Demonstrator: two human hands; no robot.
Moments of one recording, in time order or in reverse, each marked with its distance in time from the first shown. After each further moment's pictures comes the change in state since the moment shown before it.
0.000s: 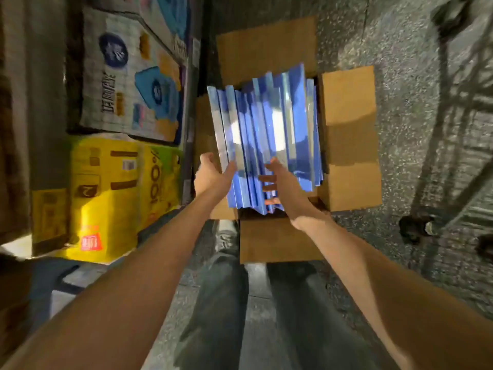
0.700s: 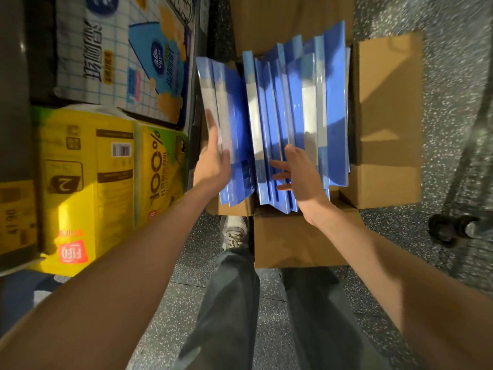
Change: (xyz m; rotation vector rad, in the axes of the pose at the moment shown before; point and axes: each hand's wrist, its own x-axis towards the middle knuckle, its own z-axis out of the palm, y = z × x) left_hand 0.067 -0.060 0.008 0.093 -0.036 0.356; right_hand 0.058 0.039 0.027 -0.073 0.072 -0.204
